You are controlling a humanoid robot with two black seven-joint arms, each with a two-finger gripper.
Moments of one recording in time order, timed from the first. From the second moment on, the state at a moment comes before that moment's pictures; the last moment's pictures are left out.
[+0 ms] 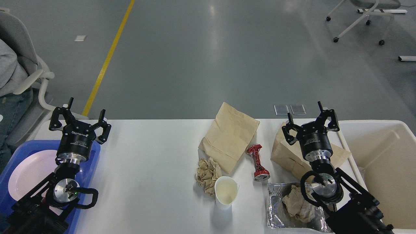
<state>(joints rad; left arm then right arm) -0.37 0.29 -1.04 -0.78 0.04 -0.44 -0.52 0.34 -0.15 1.06 0.93 -0.10 0.18 0.48</state>
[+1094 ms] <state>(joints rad) -0.37 0.29 -1.04 -0.78 0.04 -0.44 -0.52 0.29 -0.16 1.07 0.92 -0.09 0.19 0.49</state>
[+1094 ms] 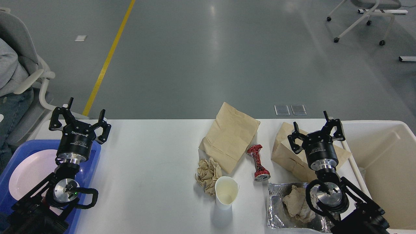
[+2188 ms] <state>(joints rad) -0.37 0.29 -1.04 -0.78 0.04 -0.44 -0.52 1.18 -0.74 -0.30 0.92 -0.09 0.48 0.49</state>
